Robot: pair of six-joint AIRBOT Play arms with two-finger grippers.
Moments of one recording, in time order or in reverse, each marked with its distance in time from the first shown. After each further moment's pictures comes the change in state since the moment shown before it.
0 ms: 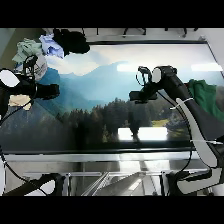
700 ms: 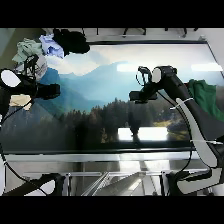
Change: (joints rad) left arm -0.010 -0.007 -0.001 0.000 0.024 0.000; right arm 0.000 0.000 0.000 0.000 0.000 0.000
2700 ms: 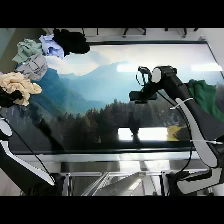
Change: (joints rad) left arm 0.587 -0.896 0.652 0.174 0.217 -0.046; right arm 0.000 0.000 0.000 0.000 0.000 0.000
